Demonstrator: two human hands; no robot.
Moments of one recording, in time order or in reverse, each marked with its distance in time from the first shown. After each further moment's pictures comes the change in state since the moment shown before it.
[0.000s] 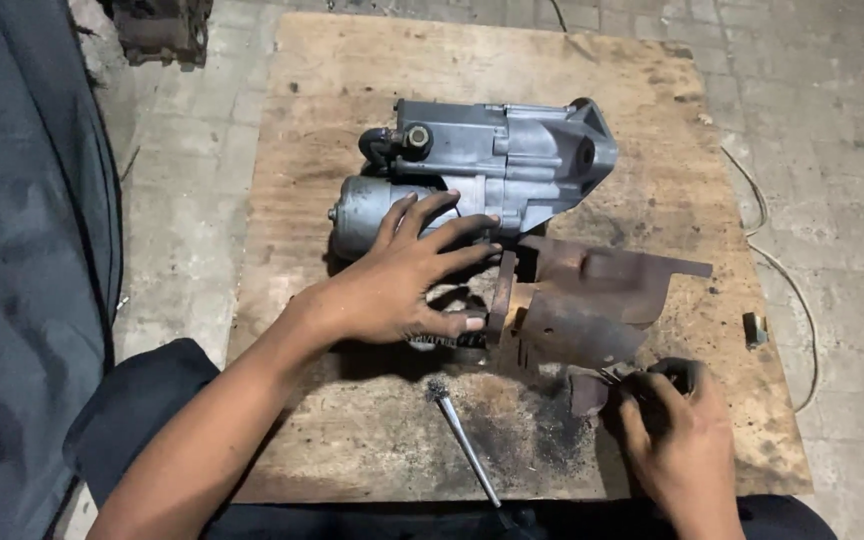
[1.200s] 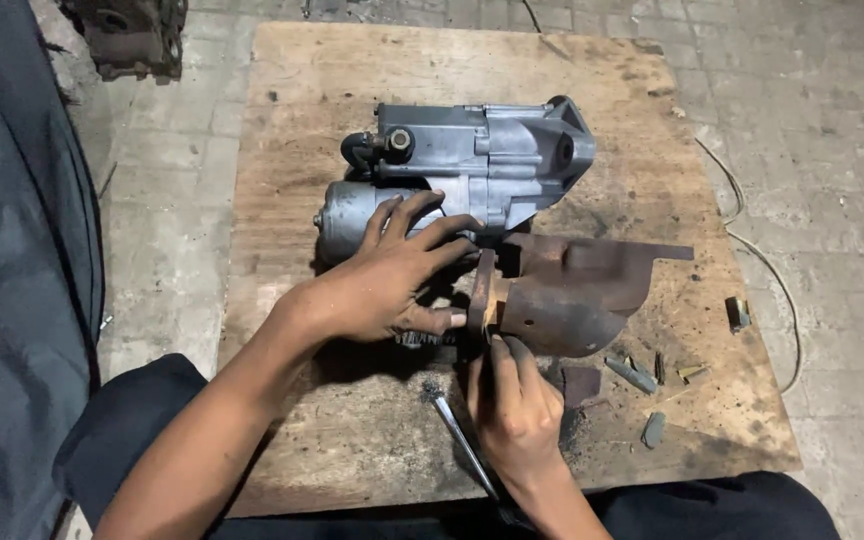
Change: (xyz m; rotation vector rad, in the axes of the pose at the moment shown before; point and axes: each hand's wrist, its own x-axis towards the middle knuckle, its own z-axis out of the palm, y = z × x) left_hand 0.002 -0.009 0.001 0.028 -0.007 0.054; right_hand 0.029 -0.163 0.041 0.065 0.487 -0.367
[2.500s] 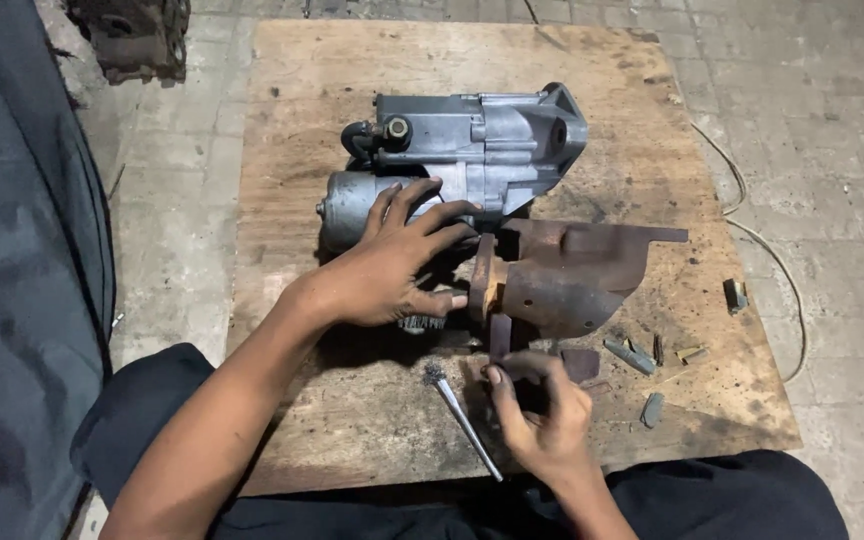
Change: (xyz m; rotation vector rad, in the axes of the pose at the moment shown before) left_hand -0.002 0.006 -0.001 -0.058 0.043 -0.002; right_hand -0.024 0.019 -0.029 0.614 -0.102 0.255
